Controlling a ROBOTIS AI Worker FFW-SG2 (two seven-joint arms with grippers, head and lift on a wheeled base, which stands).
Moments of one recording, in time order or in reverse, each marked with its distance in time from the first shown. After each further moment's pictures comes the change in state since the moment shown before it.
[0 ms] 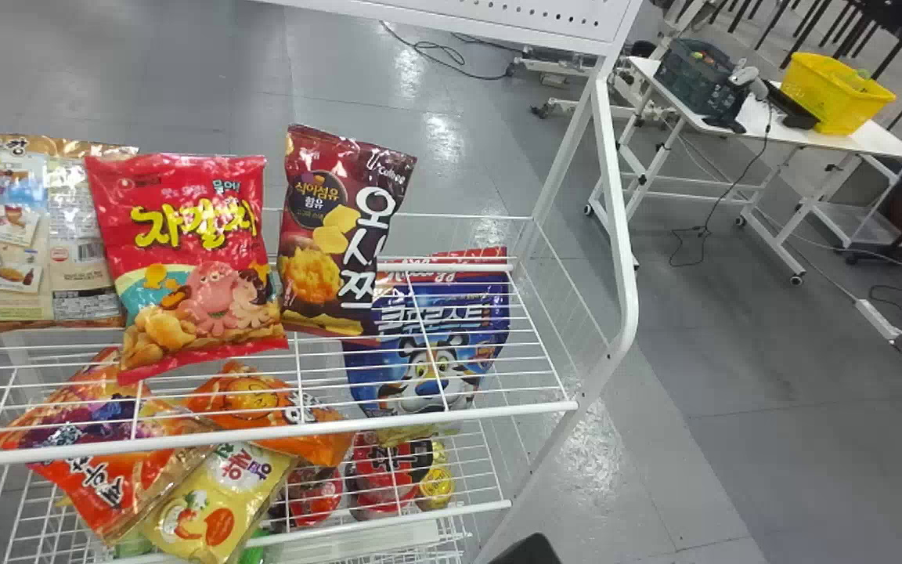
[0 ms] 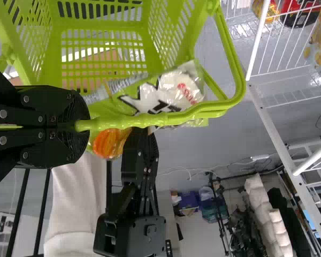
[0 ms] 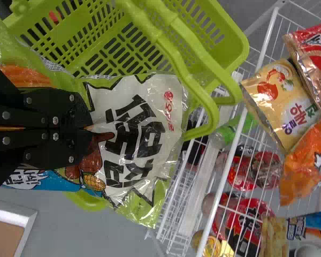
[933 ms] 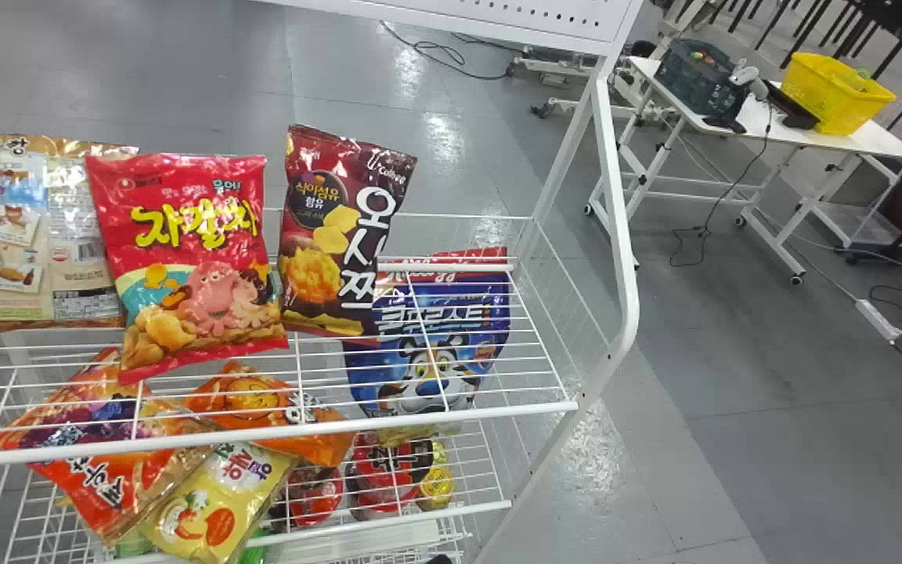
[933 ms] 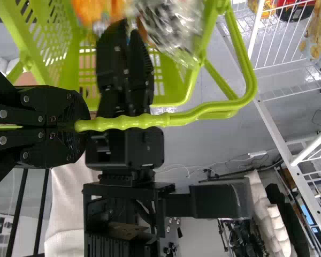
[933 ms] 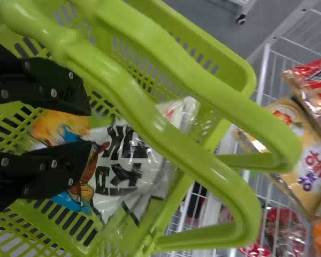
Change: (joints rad) left arm 0.018 0.000 0.002 -0.040 0.001 0.000 0.000; right arm -0.110 0.104 0.154 0.288 0.041 -0.129 0.057
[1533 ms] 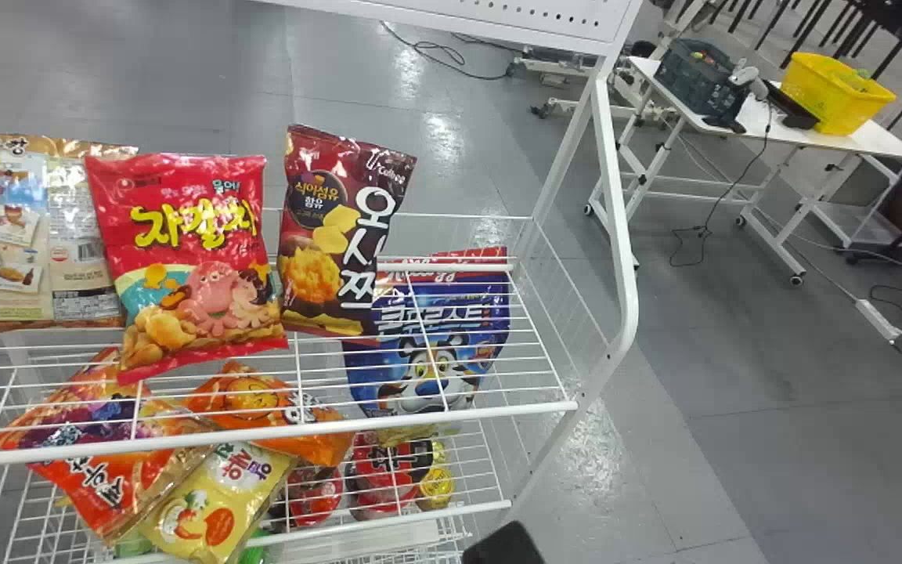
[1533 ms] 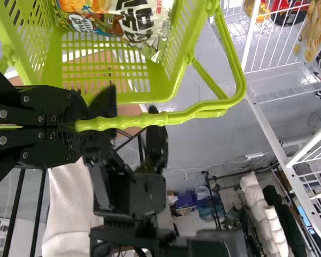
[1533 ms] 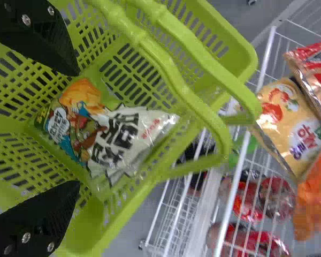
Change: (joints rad) left arm -0.004 0.000 0.013 -0.003 0.003 0.000 0.000; right arm 0.063 -0.068 -0.134 -0.217 0.016 0.102 0.001
